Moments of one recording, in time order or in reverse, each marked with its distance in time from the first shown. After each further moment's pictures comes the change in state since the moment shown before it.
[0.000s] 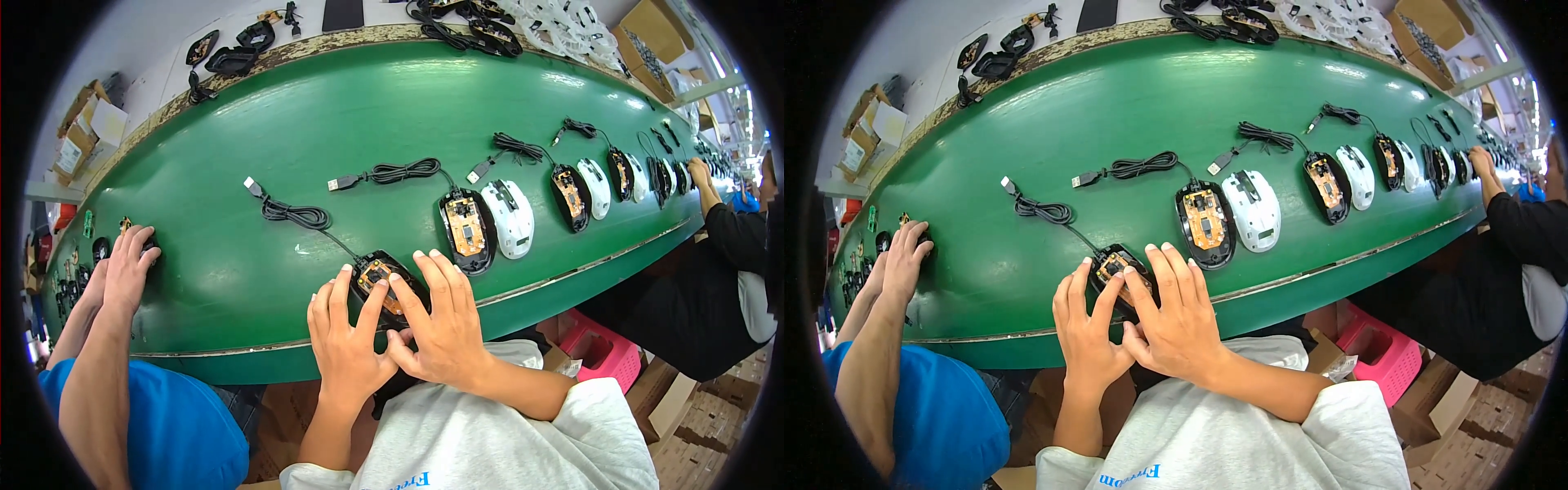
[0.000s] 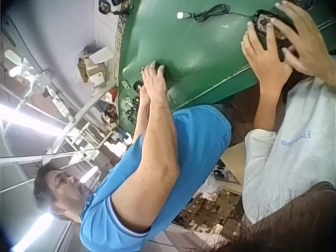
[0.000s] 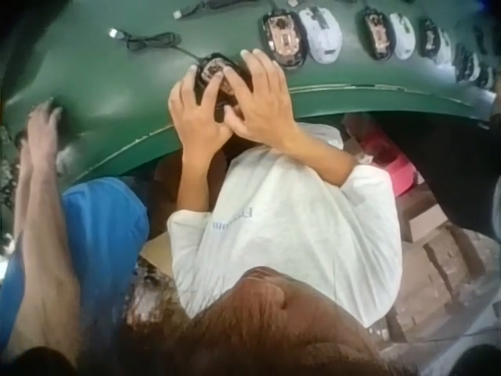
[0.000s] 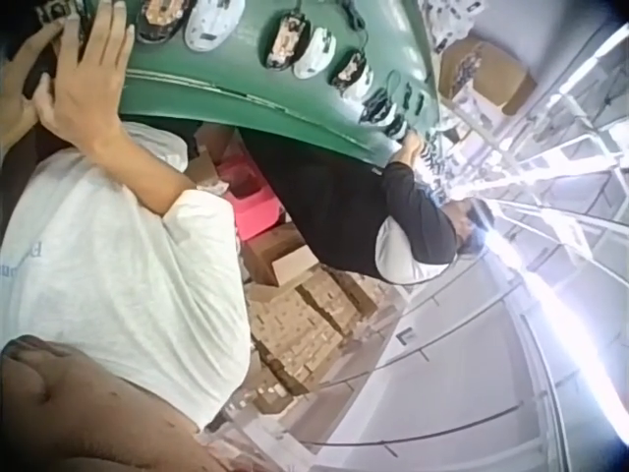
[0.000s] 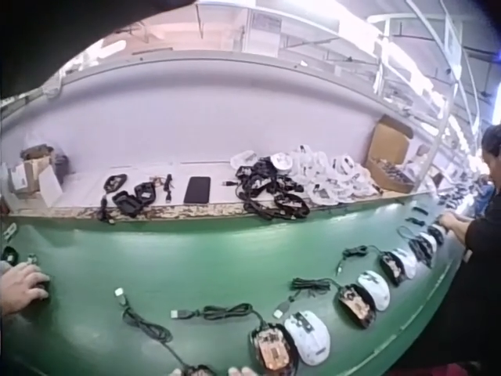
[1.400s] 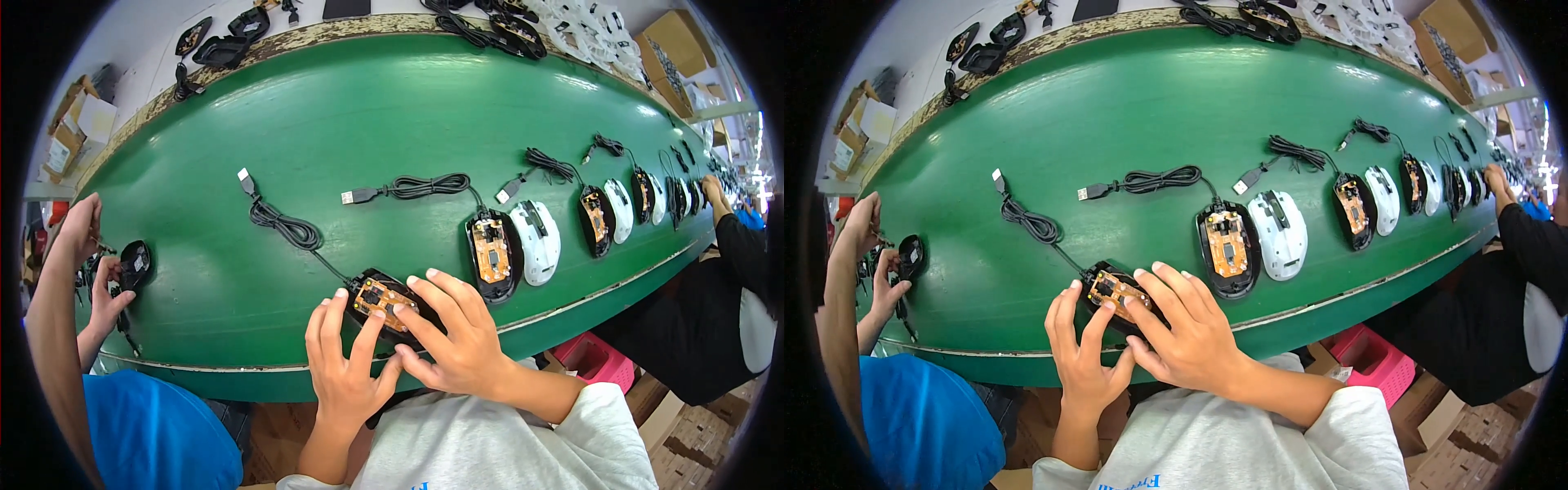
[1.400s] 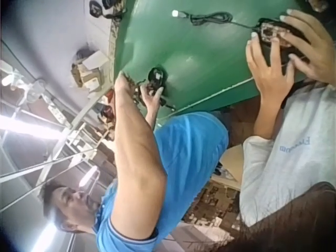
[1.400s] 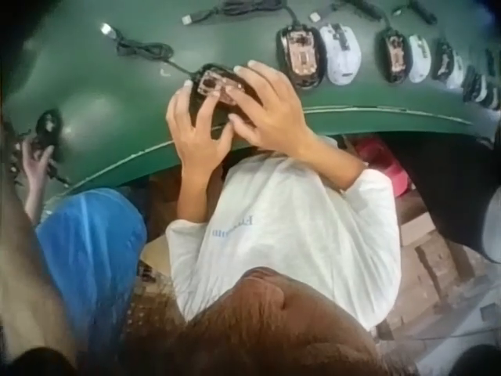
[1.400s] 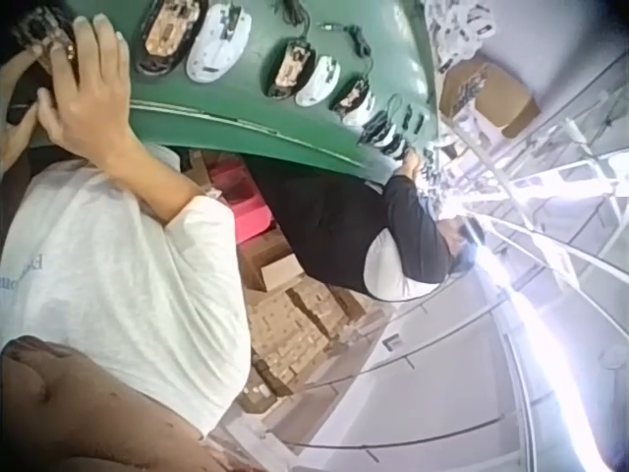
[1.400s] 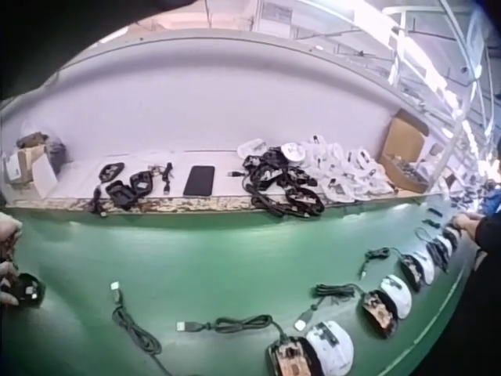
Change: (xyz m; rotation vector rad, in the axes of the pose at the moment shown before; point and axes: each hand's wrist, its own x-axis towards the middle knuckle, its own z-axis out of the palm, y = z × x) left_hand 0.003 -0.023 -0.002 -0.097 0.071 0.003; right_hand 0.022 0.021 0.007 0.096 -0.057 -0.137
